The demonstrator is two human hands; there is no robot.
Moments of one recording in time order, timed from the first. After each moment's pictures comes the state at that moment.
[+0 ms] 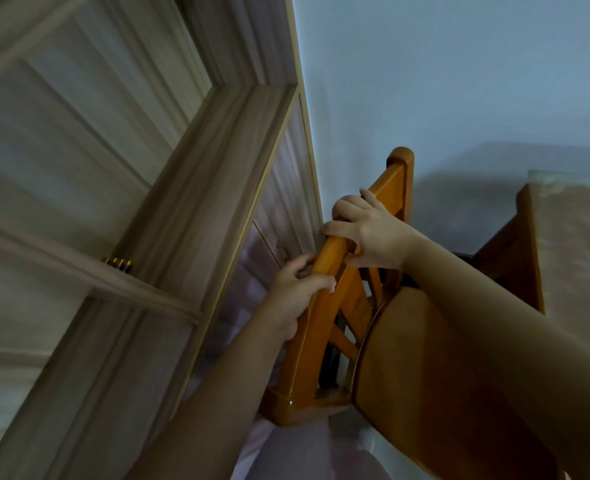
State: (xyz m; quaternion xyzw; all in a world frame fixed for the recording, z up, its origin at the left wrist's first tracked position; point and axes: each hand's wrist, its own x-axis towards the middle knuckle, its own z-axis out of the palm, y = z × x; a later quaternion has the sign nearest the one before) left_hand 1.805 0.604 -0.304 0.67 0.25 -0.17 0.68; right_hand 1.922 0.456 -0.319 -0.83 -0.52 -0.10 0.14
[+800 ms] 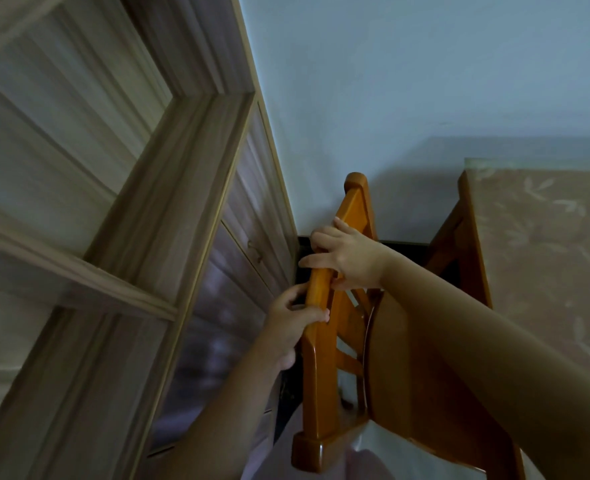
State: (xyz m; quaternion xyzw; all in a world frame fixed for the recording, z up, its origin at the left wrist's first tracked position) left_hand 1.756 0.576 -0.333 0.63 0.25 -0.21 0.70; right_hand 1.868 0.431 -0.323 -0.85 -0.52 -0.01 0.06
